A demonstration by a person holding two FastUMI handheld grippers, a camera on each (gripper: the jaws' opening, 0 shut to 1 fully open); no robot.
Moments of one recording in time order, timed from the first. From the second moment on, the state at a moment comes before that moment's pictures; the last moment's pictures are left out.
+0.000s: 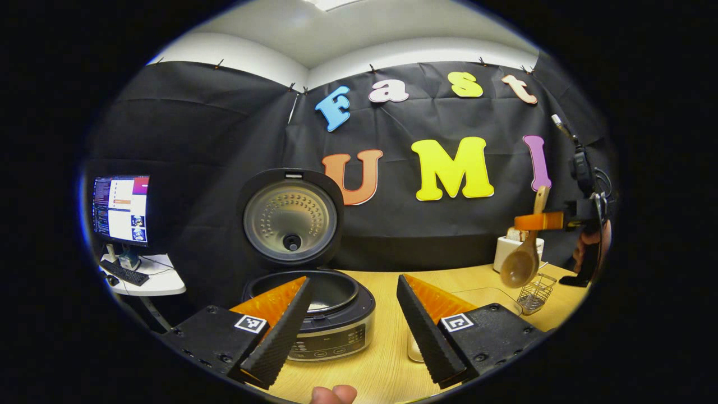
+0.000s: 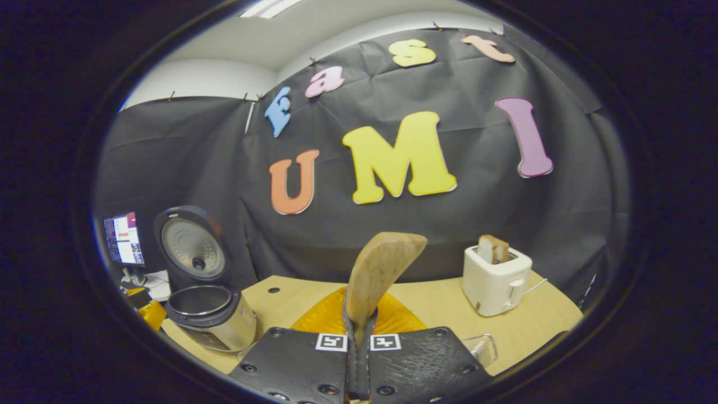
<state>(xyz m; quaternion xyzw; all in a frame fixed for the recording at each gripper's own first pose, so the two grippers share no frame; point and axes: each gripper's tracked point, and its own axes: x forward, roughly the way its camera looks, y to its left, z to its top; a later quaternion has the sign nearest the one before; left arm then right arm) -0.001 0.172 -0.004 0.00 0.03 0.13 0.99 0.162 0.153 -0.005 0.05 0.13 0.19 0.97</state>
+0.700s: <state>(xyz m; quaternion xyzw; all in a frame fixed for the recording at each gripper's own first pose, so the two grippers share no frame) -0.018 0.194 -0.005 -0.05 0.03 0.13 0.99 0.146 0.211 -0.120 -0.17 0.23 0.15 0.95</state>
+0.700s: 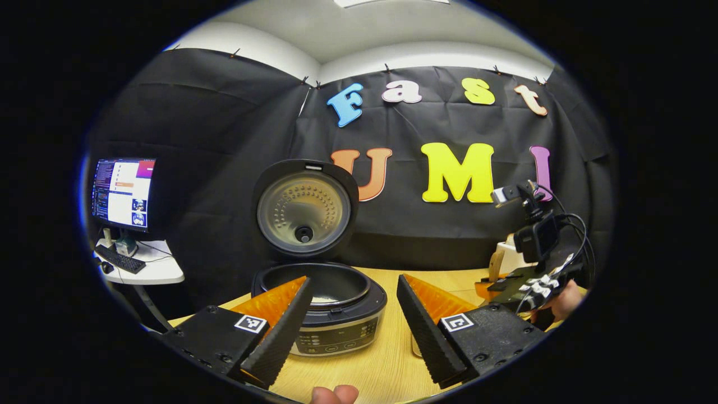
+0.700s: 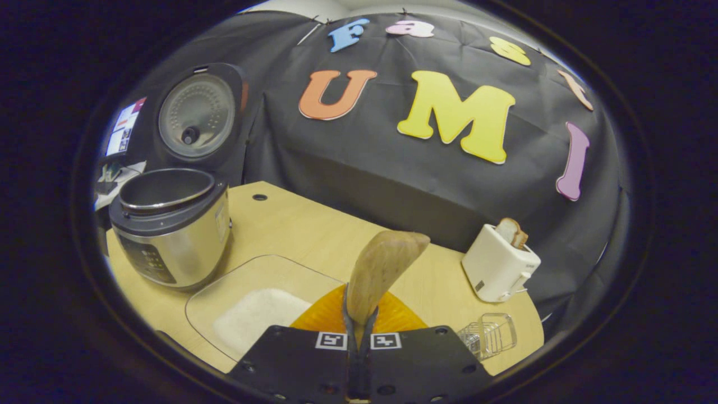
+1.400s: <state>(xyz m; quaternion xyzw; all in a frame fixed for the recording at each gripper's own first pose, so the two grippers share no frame) -0.035 0.228 -0.004 -0.06 0.04 0.16 0.98 0.126 0.291 -0.124 0.04 0.29 0.21 0.93</state>
